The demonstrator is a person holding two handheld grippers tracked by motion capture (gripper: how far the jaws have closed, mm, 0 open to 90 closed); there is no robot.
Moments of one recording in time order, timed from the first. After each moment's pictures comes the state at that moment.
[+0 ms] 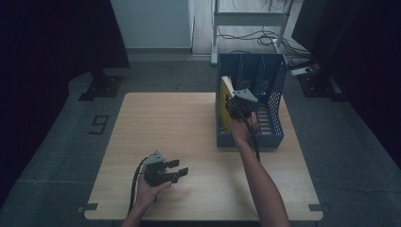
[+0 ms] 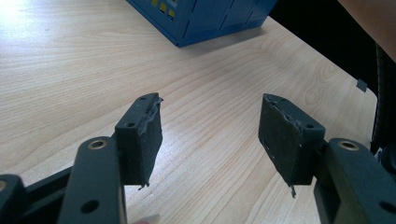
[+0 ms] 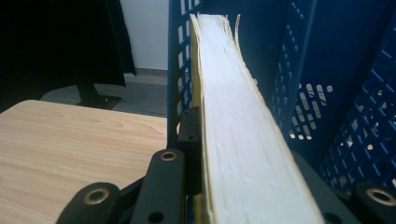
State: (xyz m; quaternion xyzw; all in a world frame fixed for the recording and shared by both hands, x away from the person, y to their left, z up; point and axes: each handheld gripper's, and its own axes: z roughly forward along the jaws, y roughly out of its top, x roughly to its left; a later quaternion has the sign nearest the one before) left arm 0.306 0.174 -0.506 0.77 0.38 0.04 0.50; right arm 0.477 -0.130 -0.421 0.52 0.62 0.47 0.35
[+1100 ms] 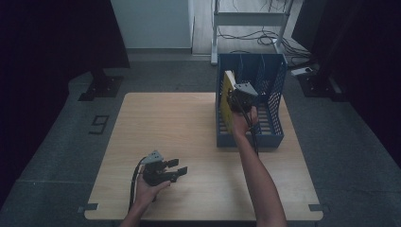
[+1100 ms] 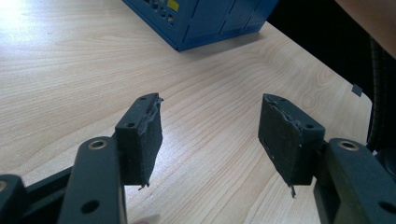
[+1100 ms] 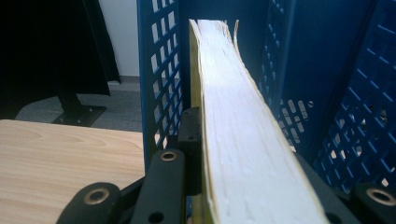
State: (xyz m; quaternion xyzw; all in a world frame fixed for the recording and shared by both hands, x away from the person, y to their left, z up) left arm 0.307 0.178 -0.503 0.77 0.38 0.03 0.51; right arm 0.496 -0.130 -0.411 0.54 0.60 0.46 0.37
